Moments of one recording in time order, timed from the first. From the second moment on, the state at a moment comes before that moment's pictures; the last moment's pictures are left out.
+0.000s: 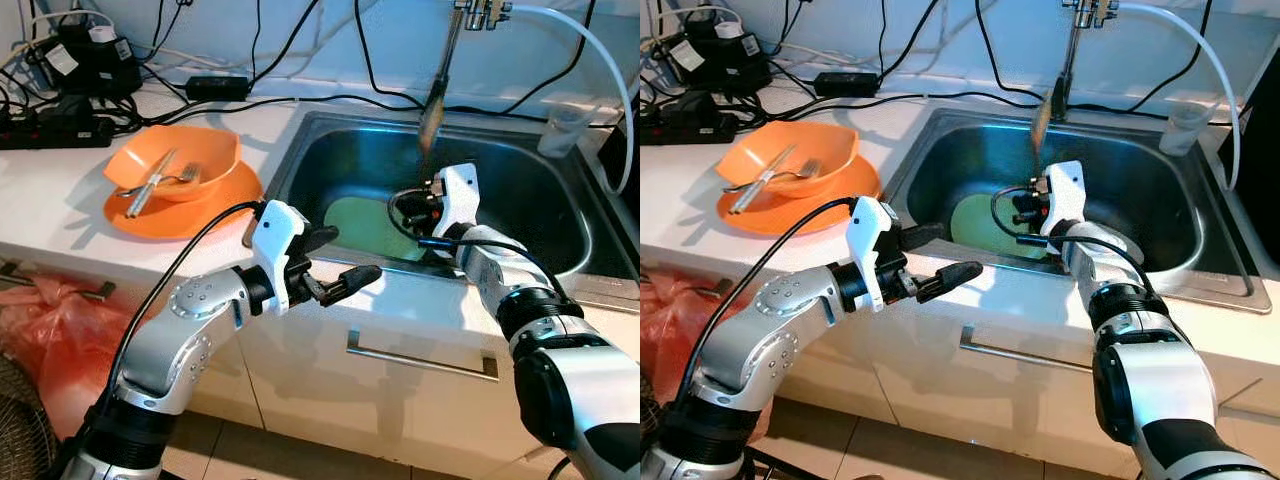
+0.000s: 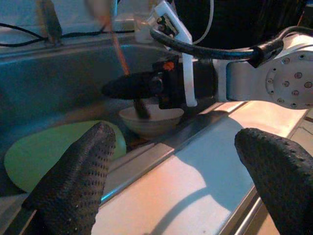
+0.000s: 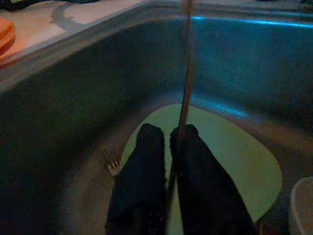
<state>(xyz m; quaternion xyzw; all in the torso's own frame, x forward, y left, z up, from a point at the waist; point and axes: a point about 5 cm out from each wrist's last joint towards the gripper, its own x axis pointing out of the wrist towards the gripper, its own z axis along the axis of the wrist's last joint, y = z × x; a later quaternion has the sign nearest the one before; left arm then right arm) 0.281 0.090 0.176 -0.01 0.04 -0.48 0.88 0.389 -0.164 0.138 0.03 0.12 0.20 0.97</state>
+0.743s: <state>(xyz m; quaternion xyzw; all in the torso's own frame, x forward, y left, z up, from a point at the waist) 0.281 0.087 0.176 -0.01 0.04 -0.48 0.88 0.393 -0.166 0.146 0.02 0.11 0.20 0.97</state>
